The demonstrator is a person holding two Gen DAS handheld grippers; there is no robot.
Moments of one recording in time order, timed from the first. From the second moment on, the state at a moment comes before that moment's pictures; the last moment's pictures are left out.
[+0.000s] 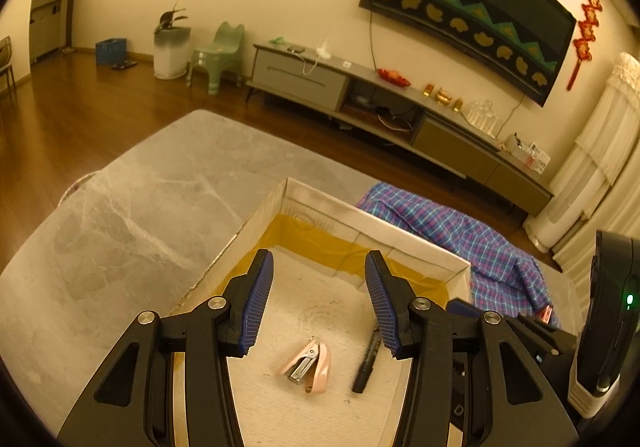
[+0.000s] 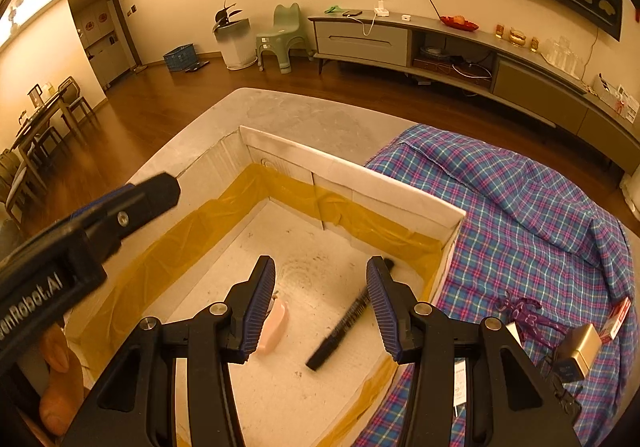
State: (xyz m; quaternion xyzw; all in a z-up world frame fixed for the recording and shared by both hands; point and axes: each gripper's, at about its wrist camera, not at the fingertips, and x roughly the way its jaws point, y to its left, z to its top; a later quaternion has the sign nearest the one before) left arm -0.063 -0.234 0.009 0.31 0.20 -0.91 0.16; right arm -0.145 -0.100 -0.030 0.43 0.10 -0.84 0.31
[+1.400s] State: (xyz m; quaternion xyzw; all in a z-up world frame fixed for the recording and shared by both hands) left arm 0.003 -0.129 0.062 0.29 0.11 -0.95 0.03; right arm -0.052 0.062 0.002 0.41 -0.01 -0.86 0.31
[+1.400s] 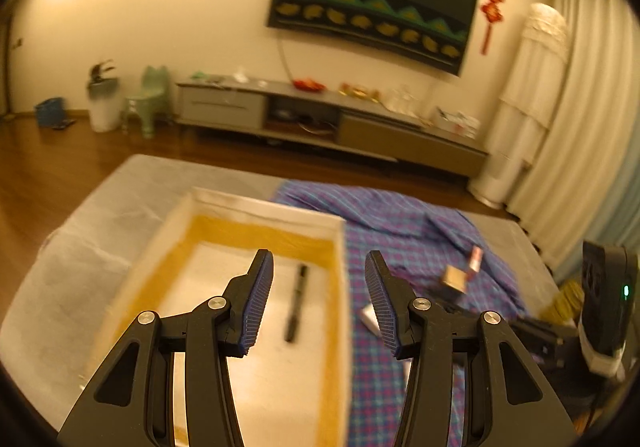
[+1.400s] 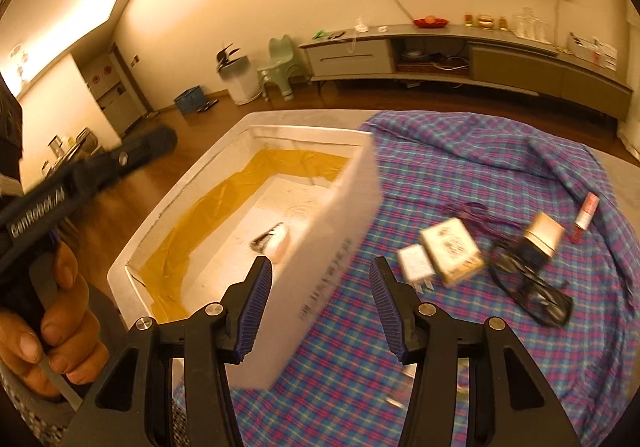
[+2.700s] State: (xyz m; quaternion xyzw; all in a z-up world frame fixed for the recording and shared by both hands) left arm -0.043 0.041 -0.135 0.49 -0.04 -0.87 -0.08; right arm -0.067 0.144 -0.150 0.45 0.19 -0.82 0.30
